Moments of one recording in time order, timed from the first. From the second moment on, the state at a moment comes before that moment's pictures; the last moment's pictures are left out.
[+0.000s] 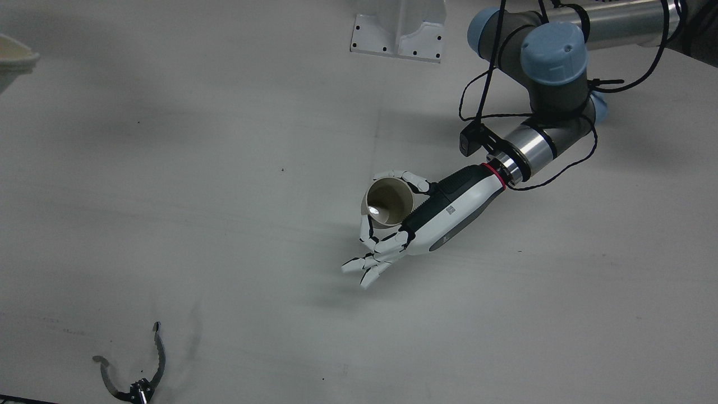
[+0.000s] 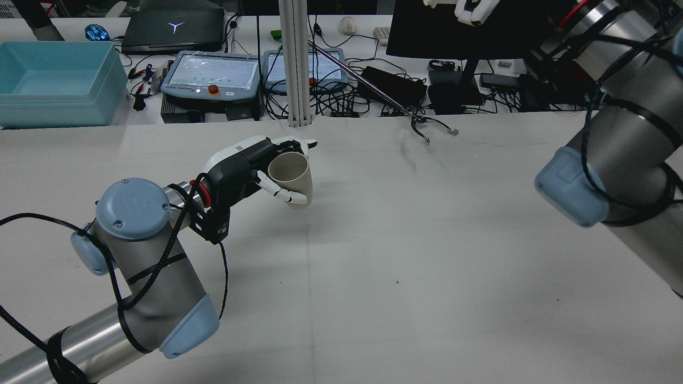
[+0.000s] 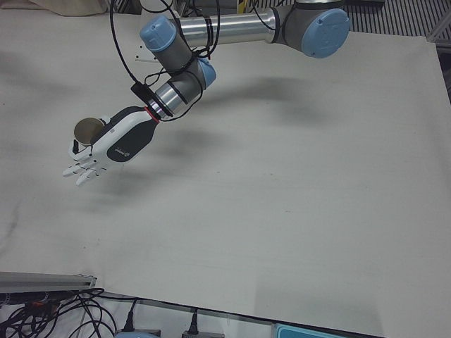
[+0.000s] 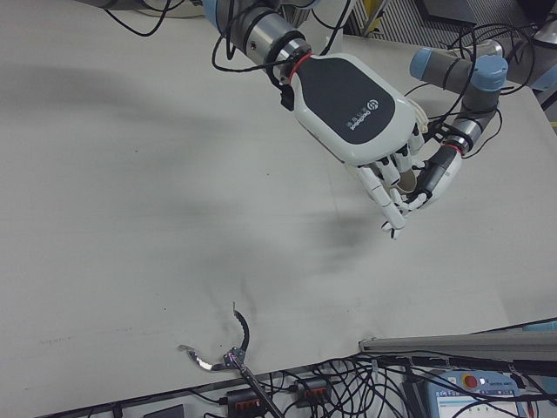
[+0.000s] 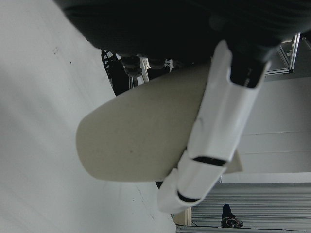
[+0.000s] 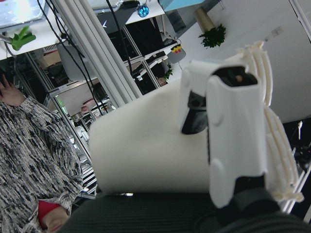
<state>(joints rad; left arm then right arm) -0.69 -2.34 -1.63 0.53 1.43 0.34 0.96 -0.92 1.99 -3.71 -1.35 -1.20</state>
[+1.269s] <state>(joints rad) -0.79 -2.14 -1.83 0.49 1.50 0.29 1.04 -1.17 1.99 -3.51 -1.18 -0.70</state>
